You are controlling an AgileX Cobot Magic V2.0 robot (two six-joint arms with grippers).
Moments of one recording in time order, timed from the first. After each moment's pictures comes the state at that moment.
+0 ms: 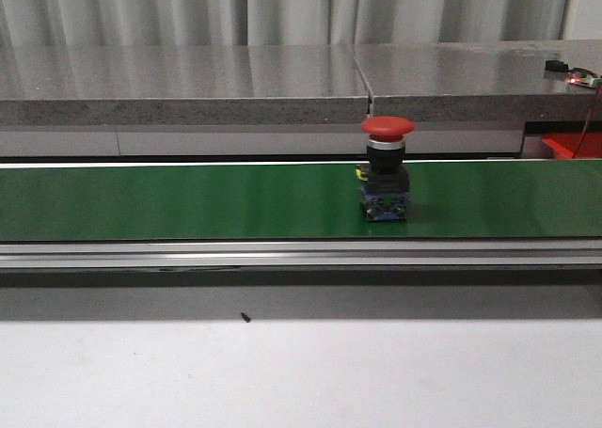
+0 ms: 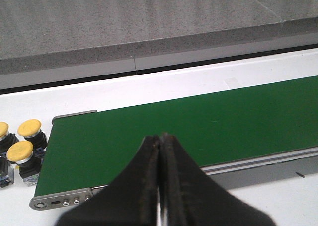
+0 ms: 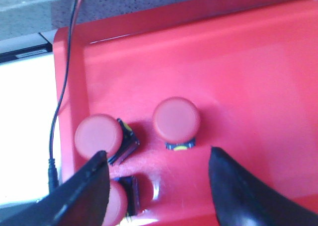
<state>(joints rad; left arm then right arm) -0.06 0.33 -0.53 -0.17 0.59 0.24 -0.46 1.81 -1.44 0.33 0.57 -0.34</state>
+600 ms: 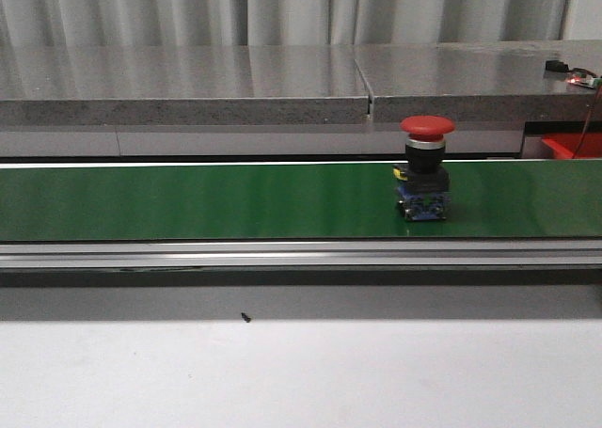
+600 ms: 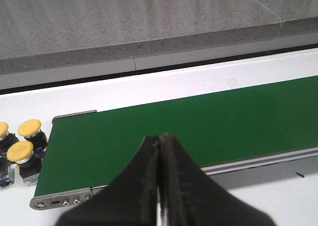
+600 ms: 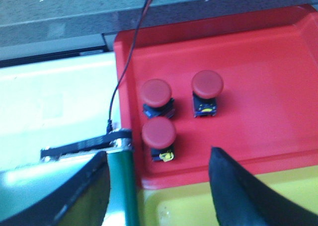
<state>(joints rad) -0.06 0.33 -0.53 -0.17 0.59 0.24 -0.38 1.36 -1.08 0.34 0.48 -0.36</state>
